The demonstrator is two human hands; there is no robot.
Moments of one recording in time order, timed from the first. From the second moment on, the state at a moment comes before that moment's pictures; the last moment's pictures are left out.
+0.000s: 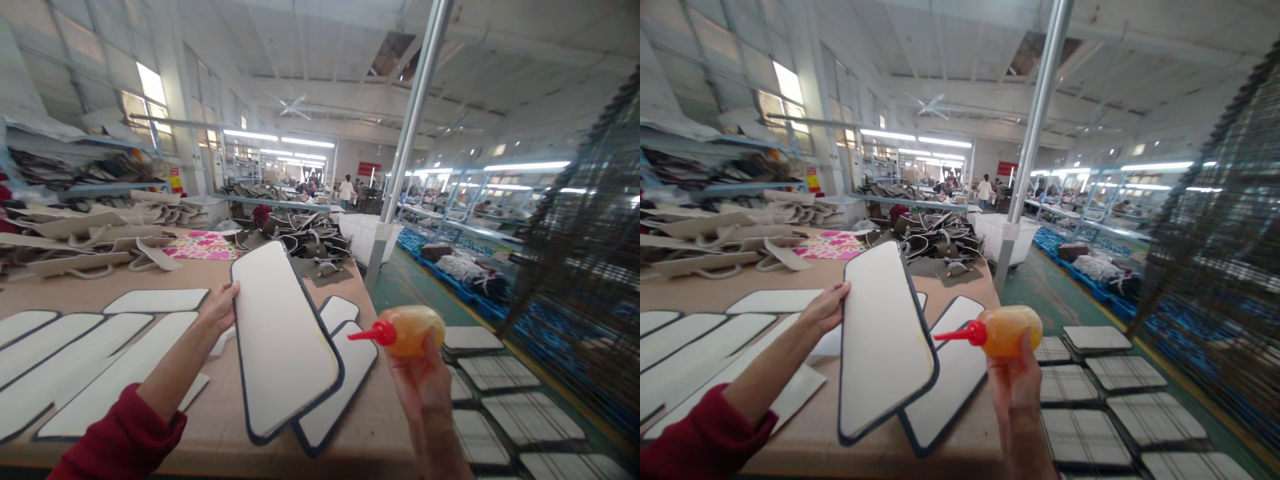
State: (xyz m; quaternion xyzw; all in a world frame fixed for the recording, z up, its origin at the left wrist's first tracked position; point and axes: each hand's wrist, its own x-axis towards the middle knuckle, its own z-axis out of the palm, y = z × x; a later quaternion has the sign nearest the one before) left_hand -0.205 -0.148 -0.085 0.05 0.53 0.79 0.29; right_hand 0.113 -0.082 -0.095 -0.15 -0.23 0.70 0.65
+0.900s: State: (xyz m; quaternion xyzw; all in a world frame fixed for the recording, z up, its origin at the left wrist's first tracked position) left_hand -0.194 -0.170 -0.071 0.19 0.58 0.70 0.38; right_hand 0.095 -0.050 -0.092 -0.09 -0.44 0.69 0.56
